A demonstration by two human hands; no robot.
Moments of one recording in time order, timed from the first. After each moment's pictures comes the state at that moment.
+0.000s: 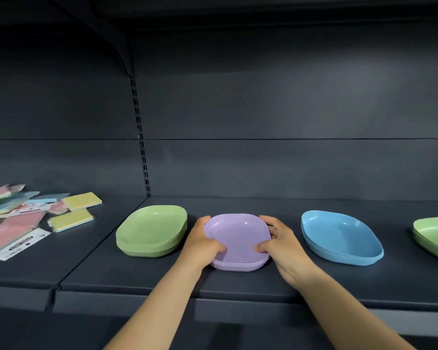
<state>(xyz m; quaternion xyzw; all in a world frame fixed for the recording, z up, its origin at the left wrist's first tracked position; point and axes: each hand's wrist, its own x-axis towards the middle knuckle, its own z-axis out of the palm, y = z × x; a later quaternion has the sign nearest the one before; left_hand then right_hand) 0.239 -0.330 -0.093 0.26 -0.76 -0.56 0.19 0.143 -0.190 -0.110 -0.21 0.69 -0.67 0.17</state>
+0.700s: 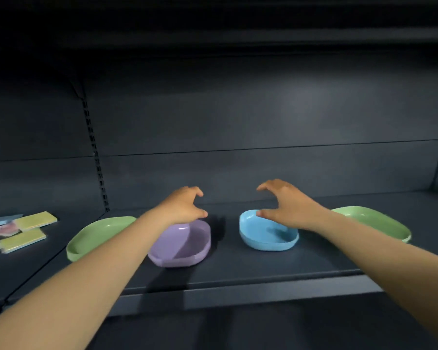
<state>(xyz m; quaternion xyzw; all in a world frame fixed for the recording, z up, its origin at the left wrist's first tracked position) 0.207 -0.272 0.005 0.15 -0.97 -0.17 0.09 0.112 -0.045 -0.003 -0.40 0.88 -0.23 -0.09</state>
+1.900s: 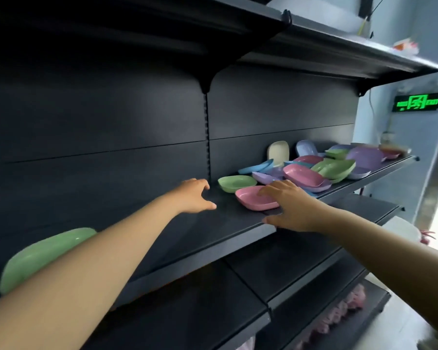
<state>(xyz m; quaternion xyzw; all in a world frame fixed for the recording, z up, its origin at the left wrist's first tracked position) -0.067 0.300 0.007 -0.12 -0.98 -0.13 0.04 -0.037 0.542 -0.015 -0.21 0.96 -0.05 -0.17</state>
